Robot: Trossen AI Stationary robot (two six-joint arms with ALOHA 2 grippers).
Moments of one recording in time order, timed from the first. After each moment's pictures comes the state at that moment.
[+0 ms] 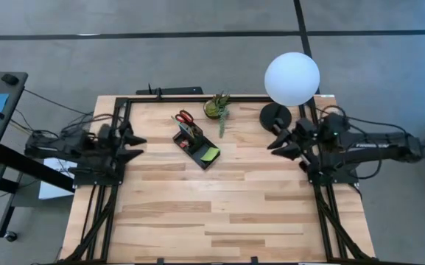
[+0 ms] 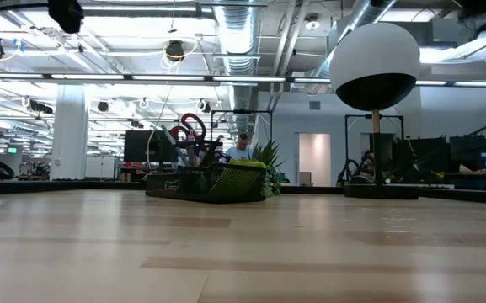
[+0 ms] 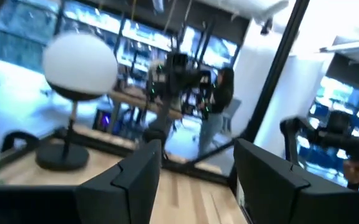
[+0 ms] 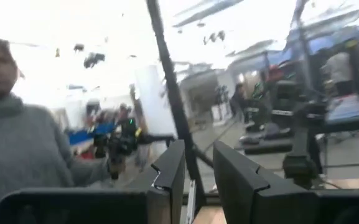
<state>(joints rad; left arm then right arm) -0.19 0.21 0.44 -0.02 -0.18 -0.29 -0.09 0.74 0.55 0.51 -0.51 0.36</state>
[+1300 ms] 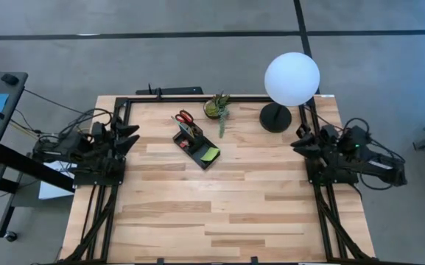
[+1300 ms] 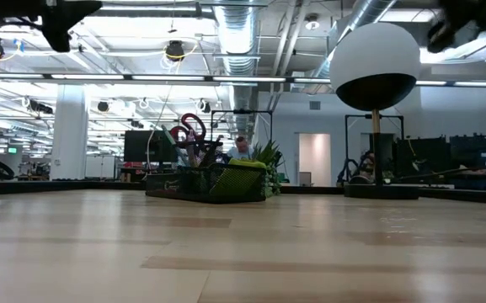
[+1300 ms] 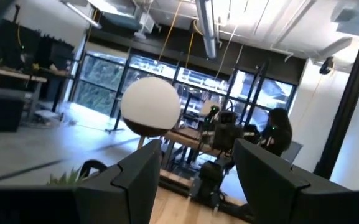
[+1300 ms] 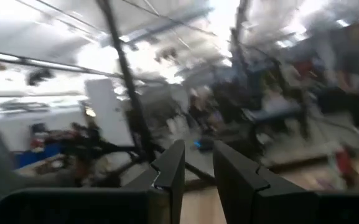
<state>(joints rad) -0.19 0.00 0.29 0.08 -0.46 -0.17 -0.22 0.00 0.25 0.08 -0.39 0.39</state>
